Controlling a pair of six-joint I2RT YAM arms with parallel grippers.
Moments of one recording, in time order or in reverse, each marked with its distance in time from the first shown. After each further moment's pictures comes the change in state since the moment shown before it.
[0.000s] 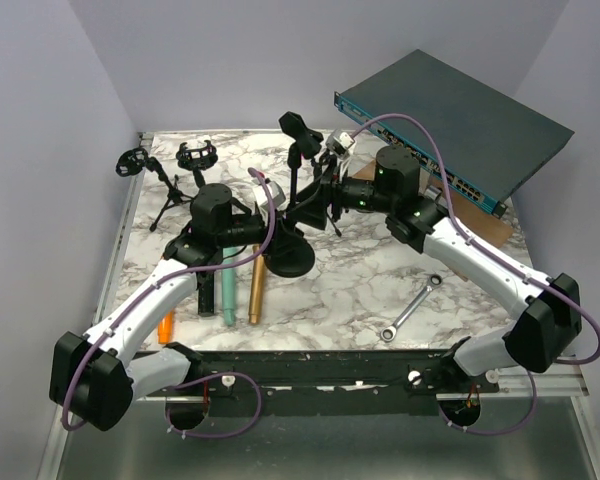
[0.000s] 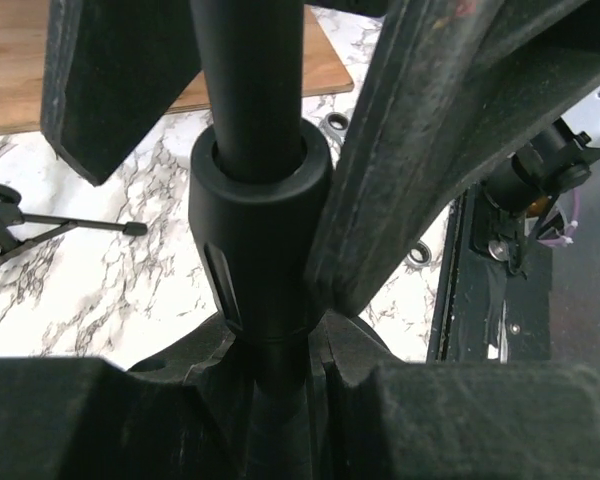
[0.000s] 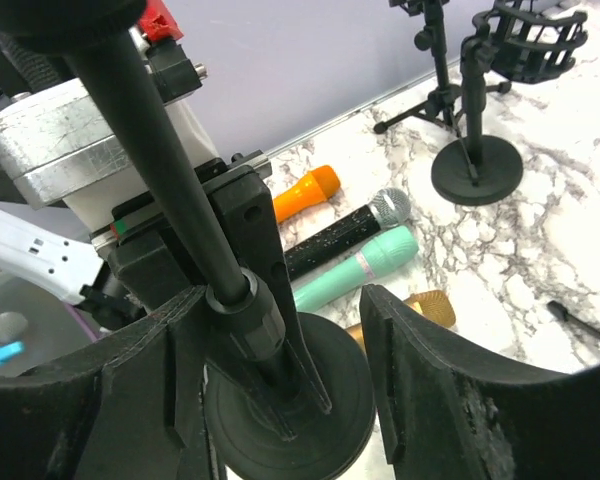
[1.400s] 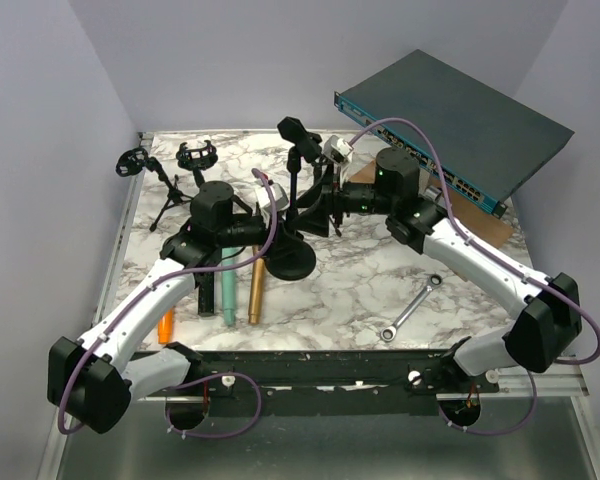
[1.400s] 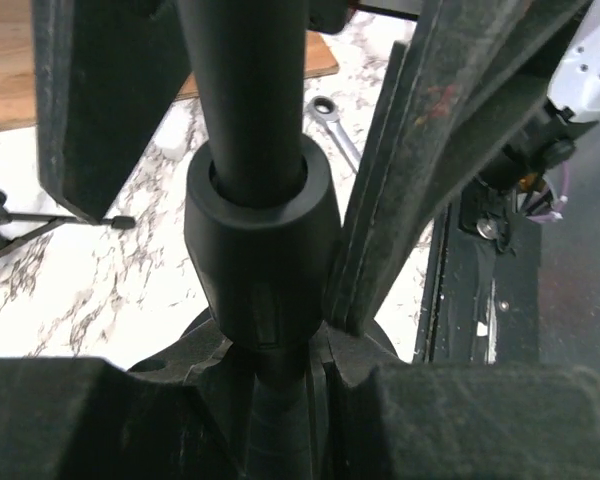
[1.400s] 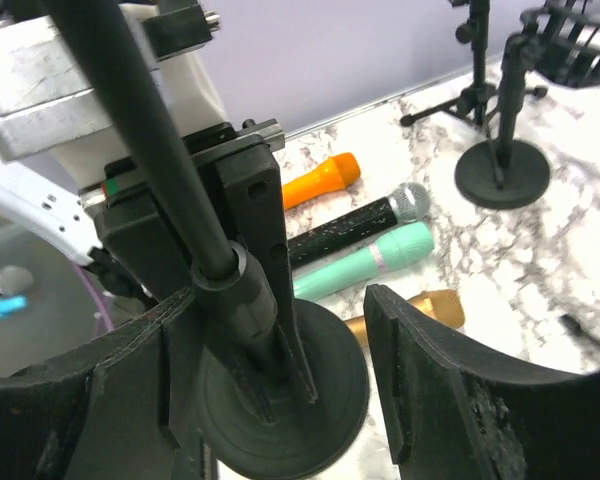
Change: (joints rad) left arm -0.015 -0.022 0.056 -0.139 0.016 0.061; right arm -0.008 -0.010 -0.023 0.007 -0.125 -0.070
